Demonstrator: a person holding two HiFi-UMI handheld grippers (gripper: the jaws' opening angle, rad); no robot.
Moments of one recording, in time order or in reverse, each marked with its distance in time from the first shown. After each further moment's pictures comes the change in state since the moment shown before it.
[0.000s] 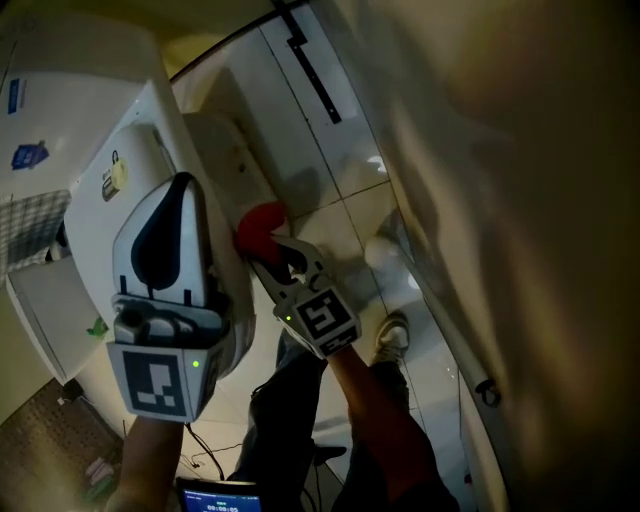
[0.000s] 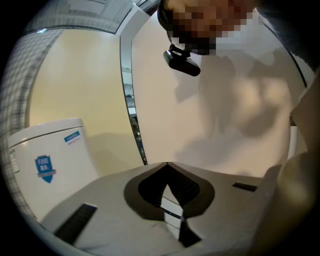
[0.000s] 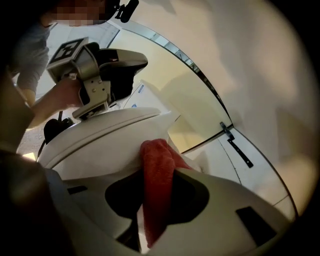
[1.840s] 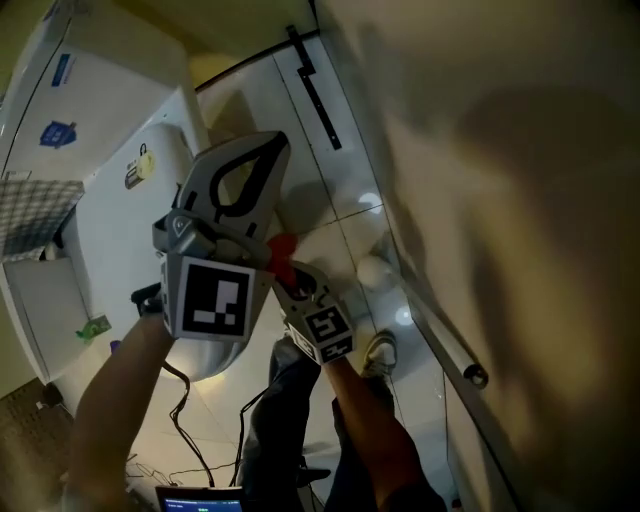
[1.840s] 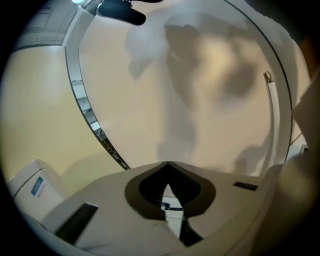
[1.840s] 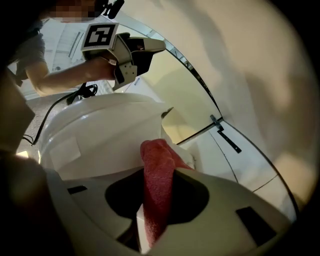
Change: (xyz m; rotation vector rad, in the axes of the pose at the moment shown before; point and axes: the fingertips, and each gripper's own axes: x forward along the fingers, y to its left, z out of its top) left arm 0.048 -0.044 -0.003 0.402 0.041 -0.203; right arm -0.022 -0.011 -0.059 0.015 0.039 -0.086
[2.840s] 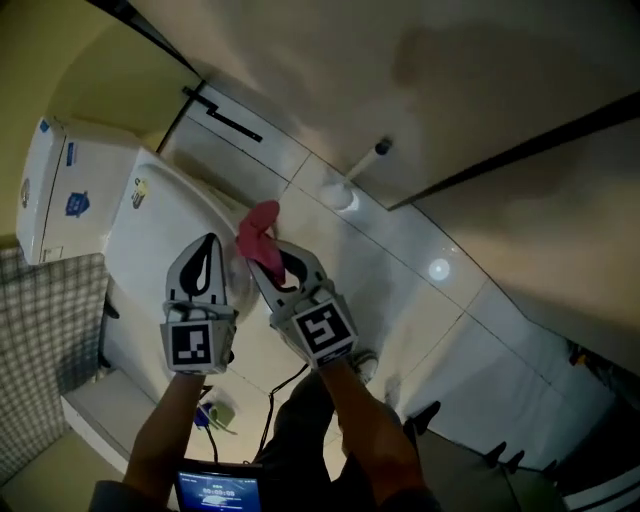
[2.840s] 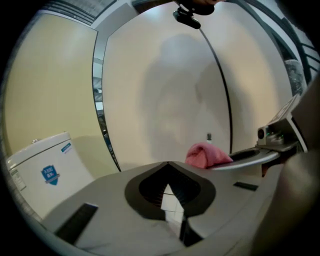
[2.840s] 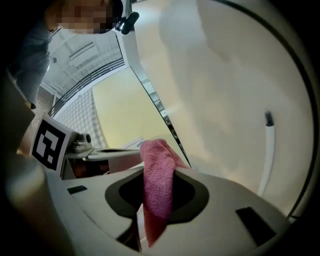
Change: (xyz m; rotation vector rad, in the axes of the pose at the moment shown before) left arm -0.237 -0.065 0.025 -0.278 -0.050 -0.224; right arm -0.176 0.183 0.152 -0.021 -0.508 -0.454
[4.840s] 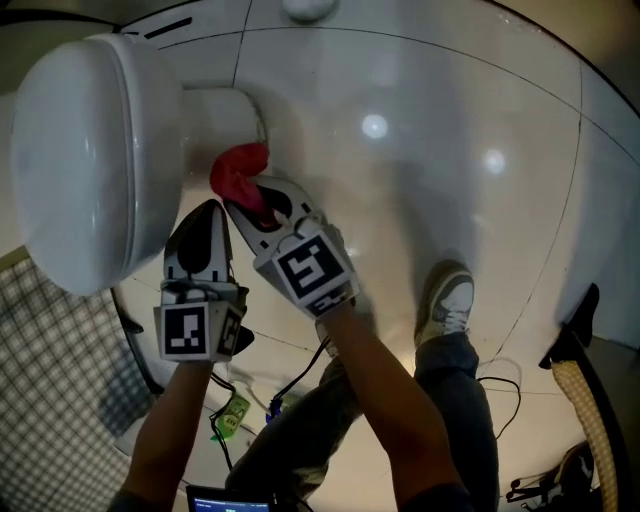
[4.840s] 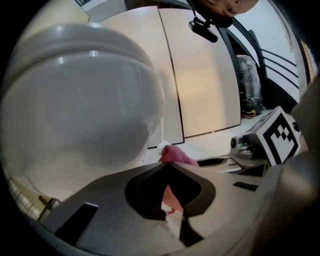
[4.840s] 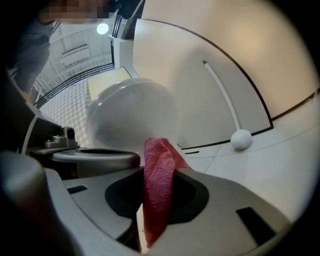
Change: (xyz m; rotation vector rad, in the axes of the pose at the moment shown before) left arm -0.098 -0.092 -0.358 0.125 0.018 -0.333; right arm -0.025 0.055 -0.372 0.108 -0.162 -0.215
